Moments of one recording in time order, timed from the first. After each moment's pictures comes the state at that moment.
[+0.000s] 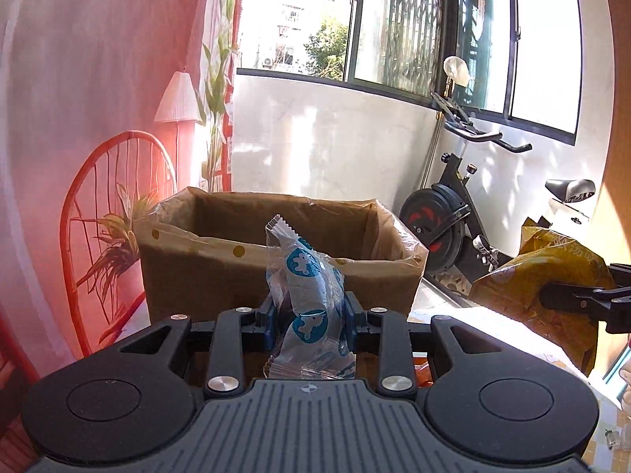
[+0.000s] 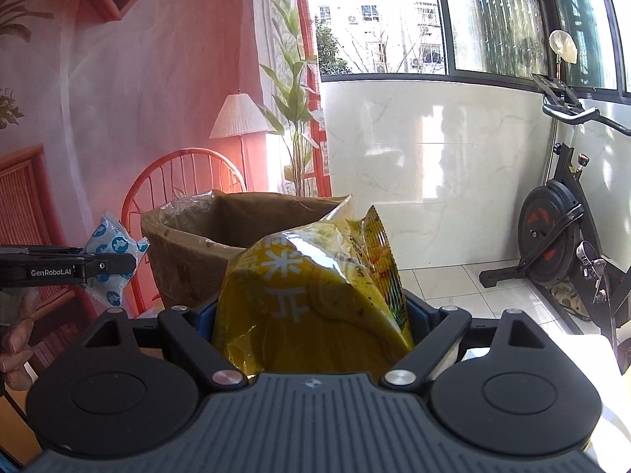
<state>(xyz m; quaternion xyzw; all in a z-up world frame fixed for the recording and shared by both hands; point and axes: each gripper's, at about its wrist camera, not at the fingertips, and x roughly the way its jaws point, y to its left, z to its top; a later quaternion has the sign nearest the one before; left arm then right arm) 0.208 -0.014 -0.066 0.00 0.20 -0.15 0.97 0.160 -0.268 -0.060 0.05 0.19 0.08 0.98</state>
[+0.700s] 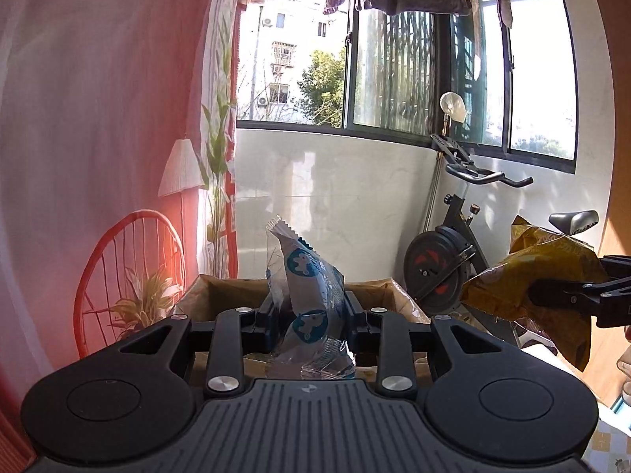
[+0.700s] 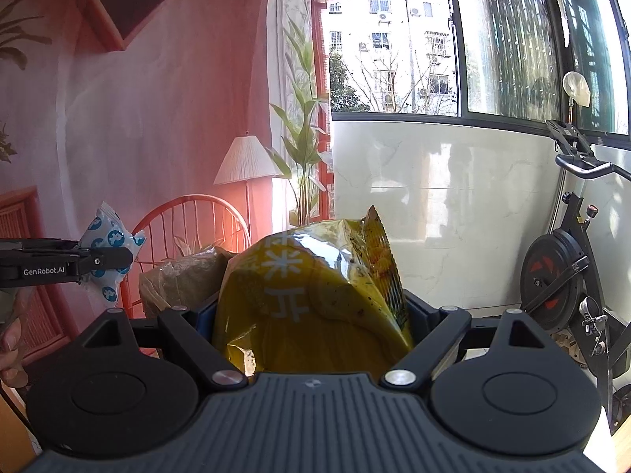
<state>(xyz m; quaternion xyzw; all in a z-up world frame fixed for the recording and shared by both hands) 0.226 -0.006 -0.013 0.01 0.14 -0.15 0.98 0.209 -0.254 0.003 0.02 0.15 0.08 0.99</state>
